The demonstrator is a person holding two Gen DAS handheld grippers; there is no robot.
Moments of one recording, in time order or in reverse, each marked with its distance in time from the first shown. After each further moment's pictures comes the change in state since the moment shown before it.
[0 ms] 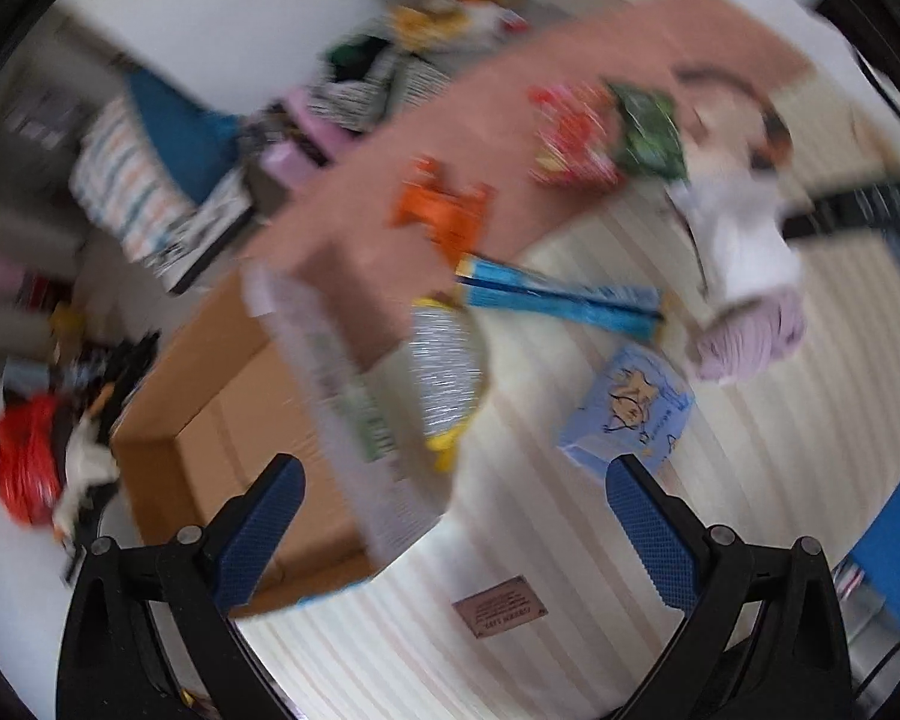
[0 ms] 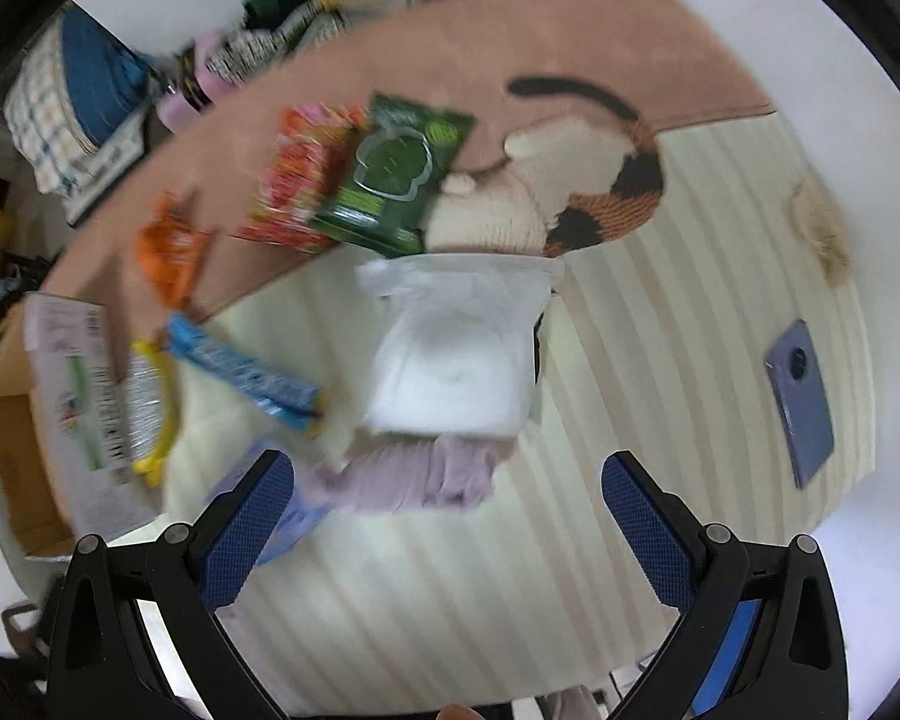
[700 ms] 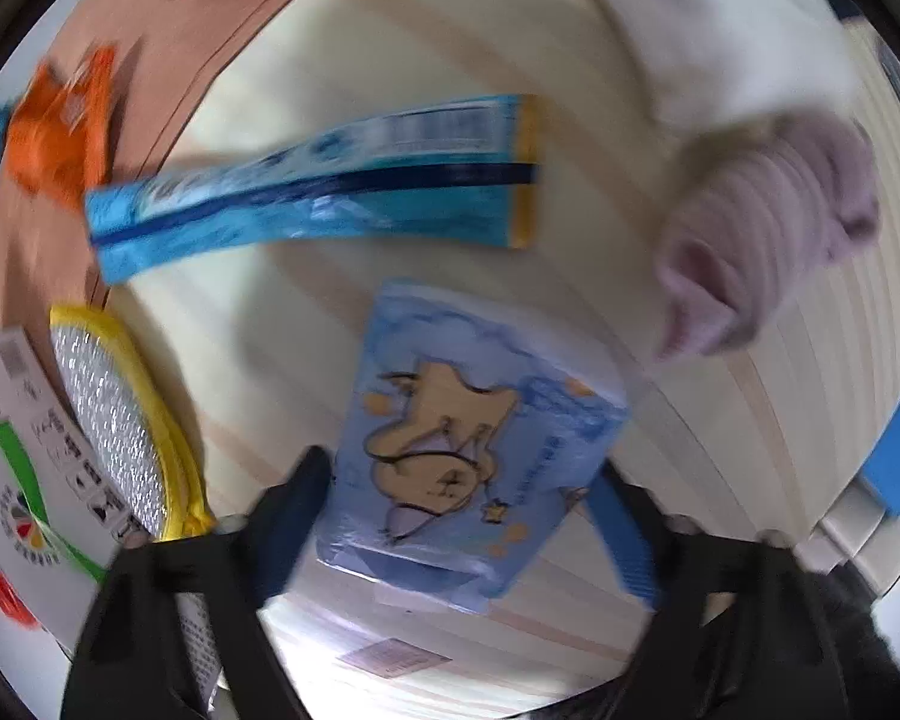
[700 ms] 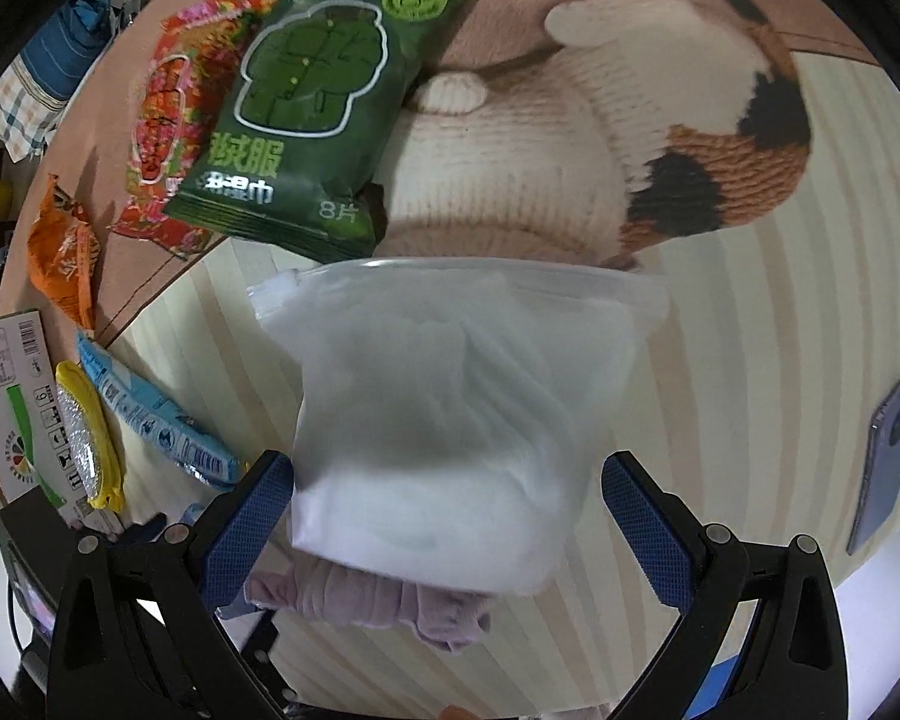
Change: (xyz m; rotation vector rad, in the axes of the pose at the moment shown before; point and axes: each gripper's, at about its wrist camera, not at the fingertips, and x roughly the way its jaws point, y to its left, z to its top) left arm 0.163 -0.103 0.038 0.194 0.378 -0.229; right arm 0.128 -0.014 0.045 0.000 0.250 0.089
